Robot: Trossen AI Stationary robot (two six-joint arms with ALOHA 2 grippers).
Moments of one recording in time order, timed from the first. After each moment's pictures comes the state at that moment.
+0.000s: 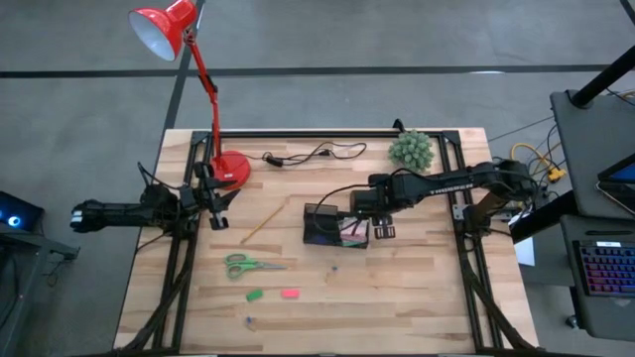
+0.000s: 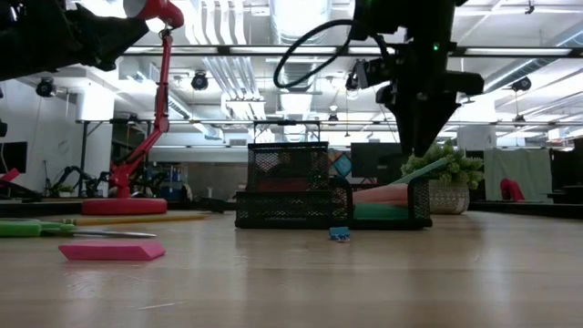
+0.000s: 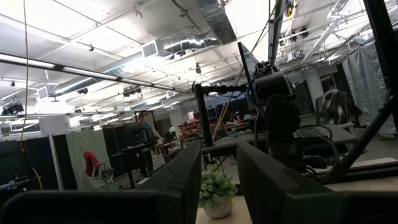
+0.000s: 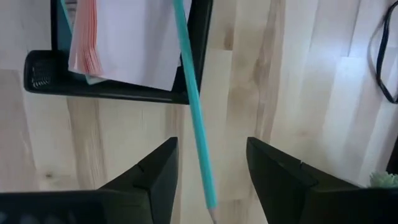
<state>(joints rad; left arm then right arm) 0.01 0.13 0.01 0.49 -0.21 0.35 0.02 1.64 1.22 -1.04 0.23 -0.08</state>
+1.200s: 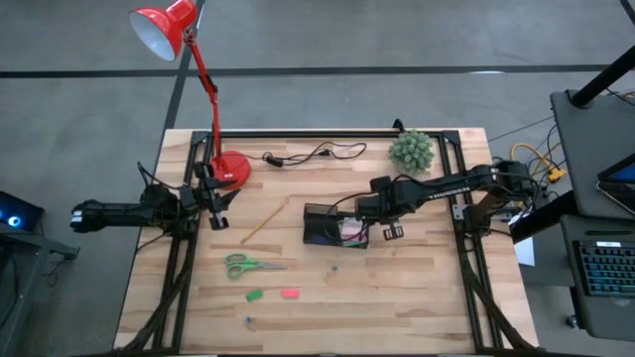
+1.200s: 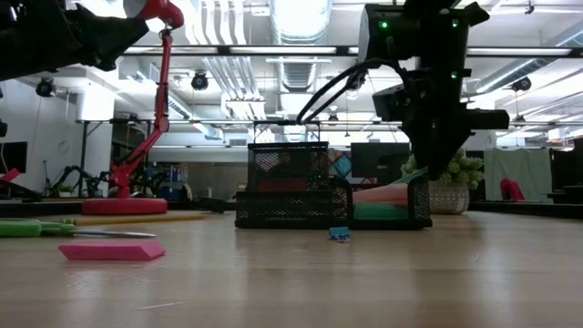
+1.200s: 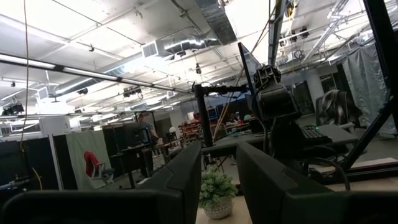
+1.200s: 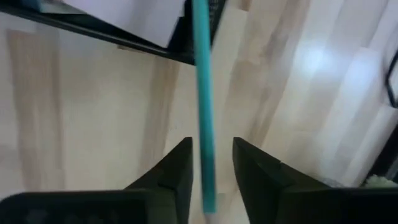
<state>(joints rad) 0.01 0.13 0.01 0.49 -0.21 0.35 0.02 1.64 1.08 -0.98 0.31 -0.21</state>
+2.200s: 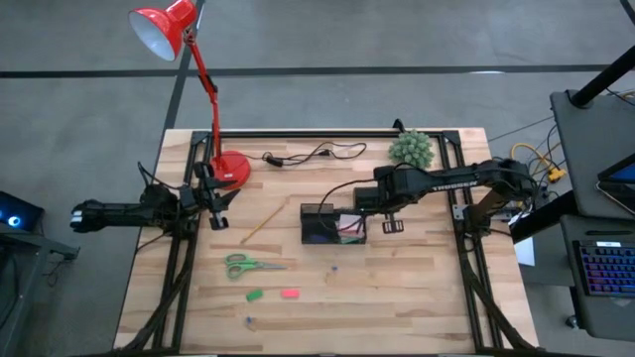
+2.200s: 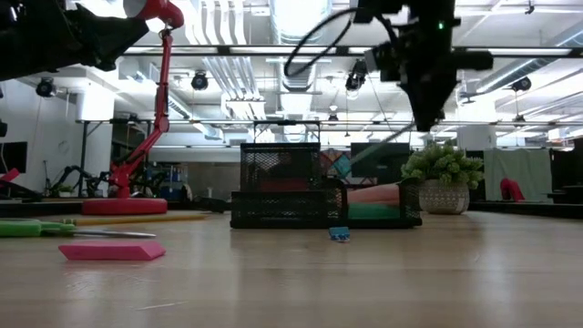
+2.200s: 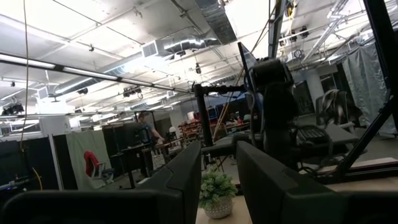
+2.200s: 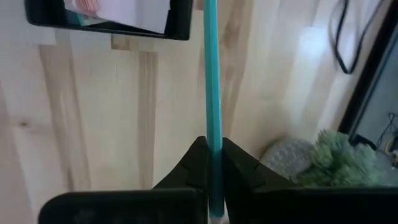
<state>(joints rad) 0.01 0.13 0.01 0.49 -0.21 0.35 0.03 1.64 1.36 -1.30 0.31 -0.08</state>
